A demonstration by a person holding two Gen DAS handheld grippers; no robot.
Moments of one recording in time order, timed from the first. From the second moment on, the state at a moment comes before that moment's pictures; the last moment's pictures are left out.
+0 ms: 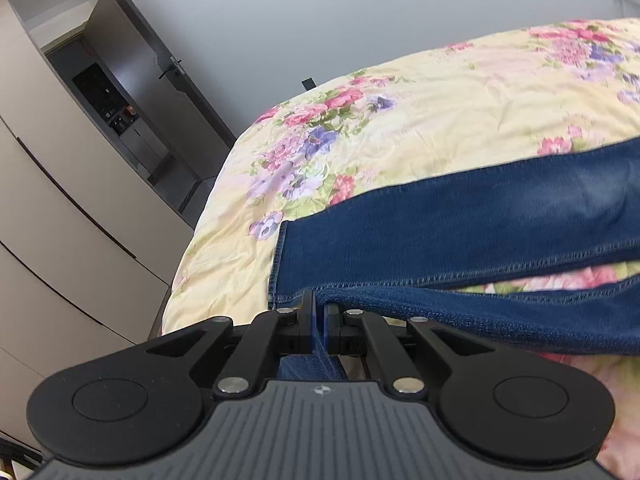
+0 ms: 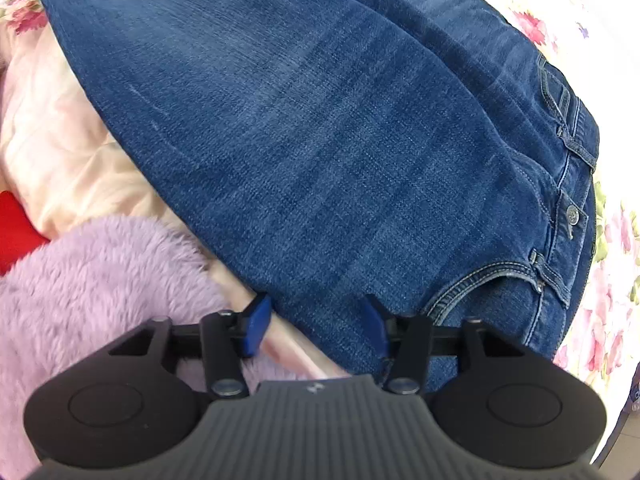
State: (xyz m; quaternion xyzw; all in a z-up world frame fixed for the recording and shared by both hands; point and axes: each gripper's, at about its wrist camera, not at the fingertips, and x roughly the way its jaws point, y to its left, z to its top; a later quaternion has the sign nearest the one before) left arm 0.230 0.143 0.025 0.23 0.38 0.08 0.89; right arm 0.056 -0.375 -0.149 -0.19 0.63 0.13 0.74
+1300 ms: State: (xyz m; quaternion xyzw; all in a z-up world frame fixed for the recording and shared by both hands) left arm 0.267 0.151 0.041 0.18 0.40 0.12 0.89; right arm 0.026 -0.353 -0.016 -0.25 0.42 -0.03 0.87
